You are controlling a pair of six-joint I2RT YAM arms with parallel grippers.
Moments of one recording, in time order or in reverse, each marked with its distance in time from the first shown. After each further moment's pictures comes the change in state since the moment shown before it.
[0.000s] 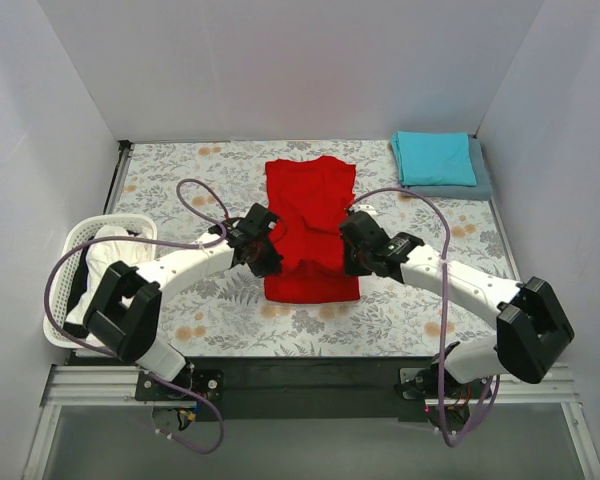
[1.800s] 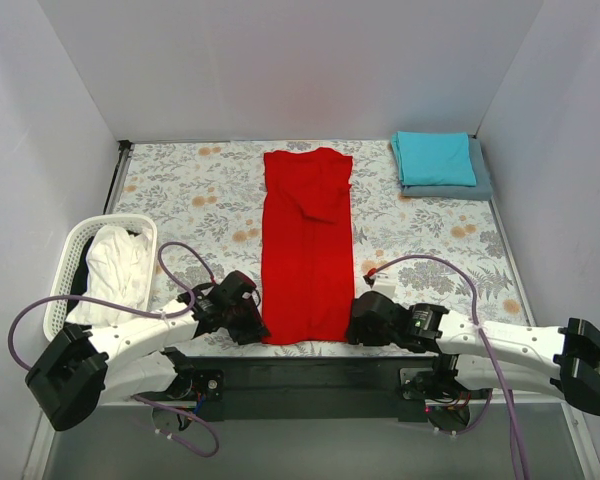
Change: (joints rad) left arm -0.129 -0.425 -0.548 0.106 0.151 -0.095; right arm 0.349 -0.375 -0.488 0.066 0.029 0.453
